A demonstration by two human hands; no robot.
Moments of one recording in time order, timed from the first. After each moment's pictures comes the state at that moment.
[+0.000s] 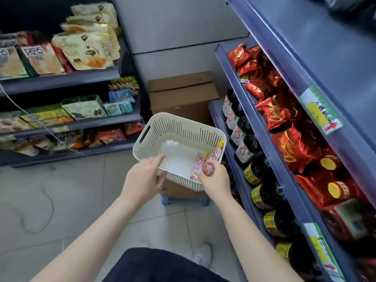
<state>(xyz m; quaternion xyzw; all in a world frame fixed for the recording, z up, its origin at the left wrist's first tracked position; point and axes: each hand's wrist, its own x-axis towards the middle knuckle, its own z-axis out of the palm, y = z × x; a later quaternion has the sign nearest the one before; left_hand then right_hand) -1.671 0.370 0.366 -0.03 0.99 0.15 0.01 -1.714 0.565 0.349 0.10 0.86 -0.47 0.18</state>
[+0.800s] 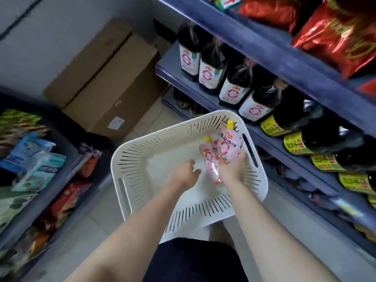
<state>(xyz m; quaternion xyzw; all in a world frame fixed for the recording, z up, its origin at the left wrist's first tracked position) -1.922 0.354 0.113 0.12 0.85 0.18 0.47 -1.861 0.479 0.157 0.61 0.63 -0.47 0.05</state>
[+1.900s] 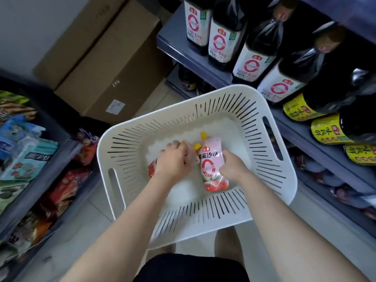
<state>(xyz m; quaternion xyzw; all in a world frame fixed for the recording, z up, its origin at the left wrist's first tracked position) -1.939 0.318 0.082 0.21 0.92 0.08 0.33 -1.855 0.479 0.077 0.38 0.74 -0.44 0.35</state>
